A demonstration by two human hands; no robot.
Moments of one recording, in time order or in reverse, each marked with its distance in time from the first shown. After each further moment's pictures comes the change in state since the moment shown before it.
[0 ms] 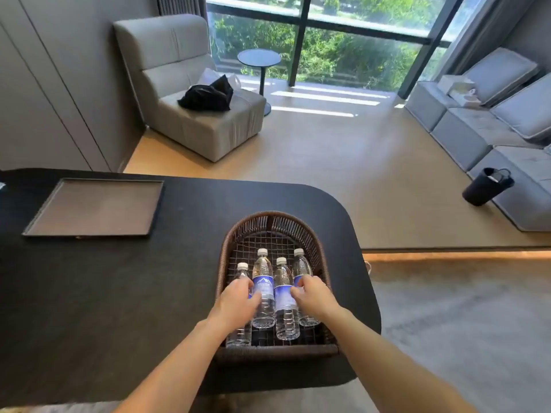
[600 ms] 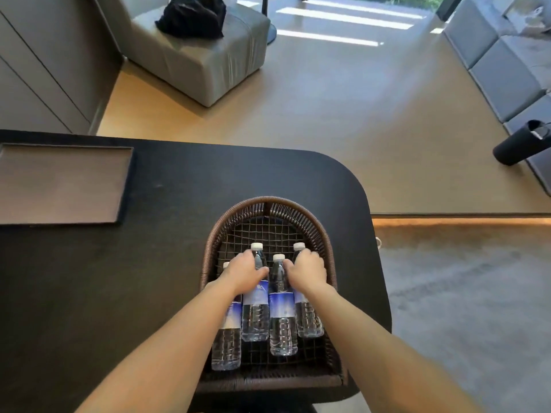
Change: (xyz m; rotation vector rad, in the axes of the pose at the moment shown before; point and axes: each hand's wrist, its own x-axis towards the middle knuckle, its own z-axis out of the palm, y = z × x) left_hand 0.157 0.001 0.031 0.077 -0.242 -0.177; right_hand 0.130 -0.012 0.011 -0.068 0.016 0.252
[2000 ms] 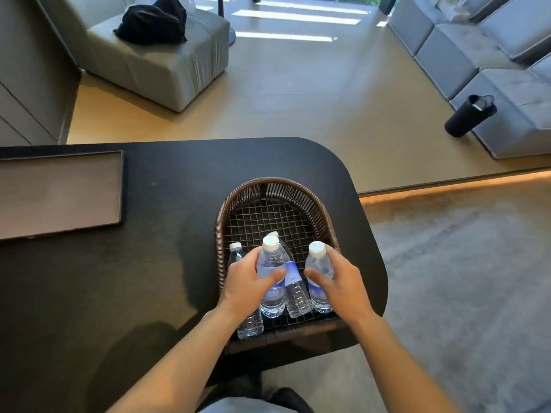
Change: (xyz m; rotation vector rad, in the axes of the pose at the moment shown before) left_hand -0.131 -0.029 -0.009 -0.506 0.136 0.382; right_hand -0.165 0.034 -0.021 0.471 0.163 -0.160
